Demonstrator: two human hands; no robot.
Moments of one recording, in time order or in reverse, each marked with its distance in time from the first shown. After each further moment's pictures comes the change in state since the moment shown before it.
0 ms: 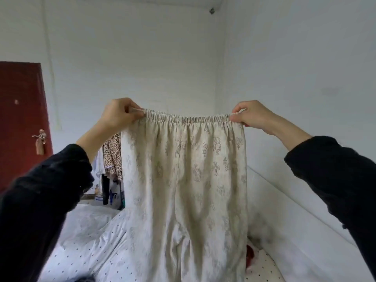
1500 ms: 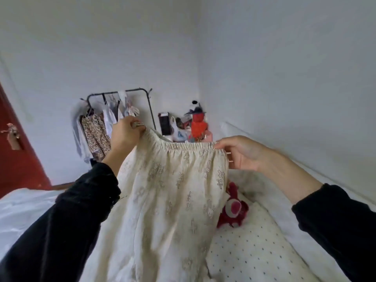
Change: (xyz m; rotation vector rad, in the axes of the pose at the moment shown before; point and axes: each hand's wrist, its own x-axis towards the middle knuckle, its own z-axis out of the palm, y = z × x) left_hand -0.029 -0.046 0.121 0.146 -0.021 -0.162; right_hand -0.078 0.081 0.085 0.777 -0.364 0.467
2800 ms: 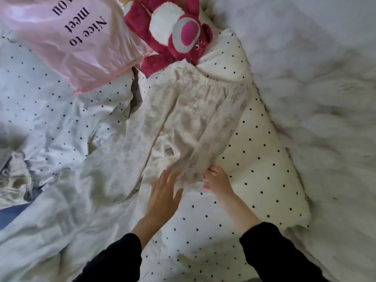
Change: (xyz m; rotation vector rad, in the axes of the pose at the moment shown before) left_hand -0.548 -0.167 0.333 0.111 -1.115 -0.168; right_hand -0.078 0.552 -0.073 0.083 0.497 0.851
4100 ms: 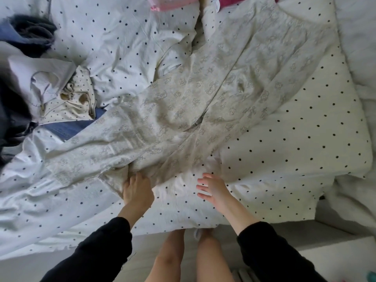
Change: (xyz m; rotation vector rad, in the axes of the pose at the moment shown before) left_hand -0.202 -0.206 -0.024 0.447 -0.255 -0.510; right_hand -0.112 0.166 0.177 0.052 -0.130 0.359
